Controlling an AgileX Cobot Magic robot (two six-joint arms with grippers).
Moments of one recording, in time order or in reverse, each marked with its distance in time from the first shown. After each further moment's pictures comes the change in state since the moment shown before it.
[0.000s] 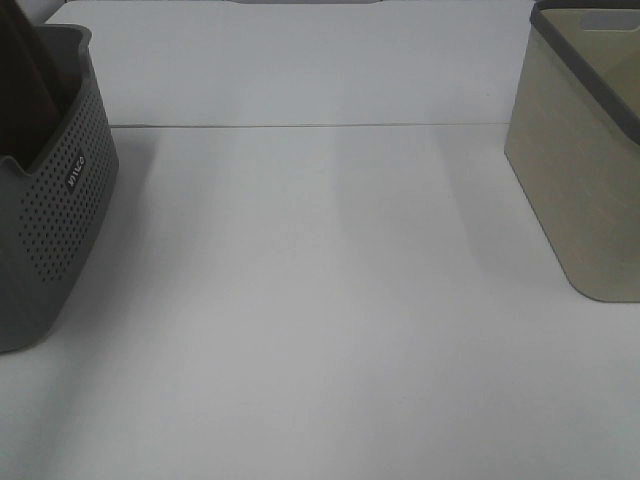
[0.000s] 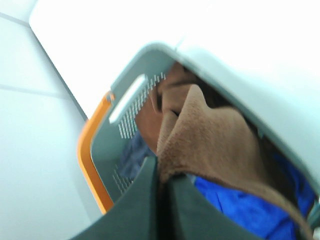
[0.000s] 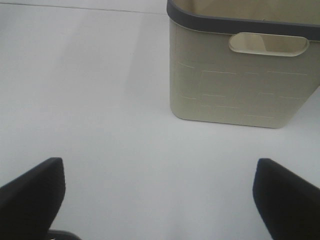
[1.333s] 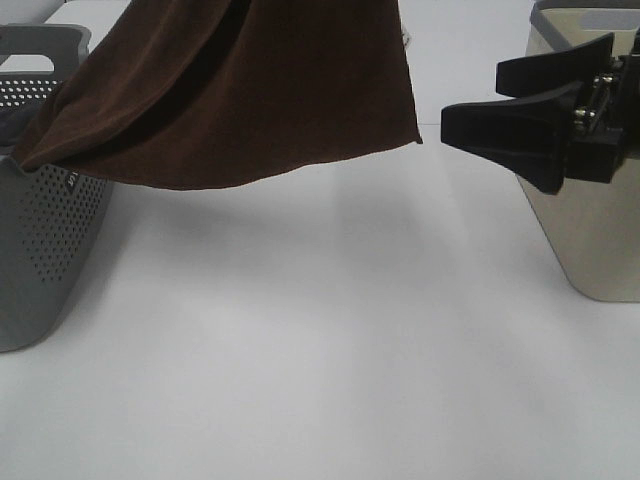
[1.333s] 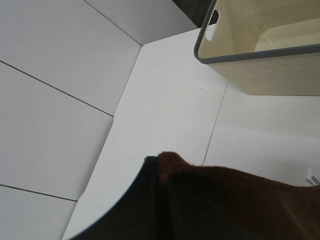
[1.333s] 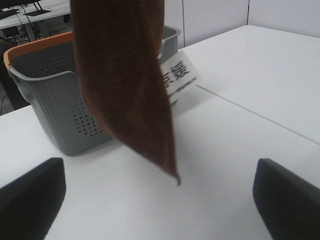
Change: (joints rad) left arm -0.624 0.129 -0.183 0.048 -0.337 -0.053; right arm 0.000 1.279 -0.083 1.623 -0.181 -1.928
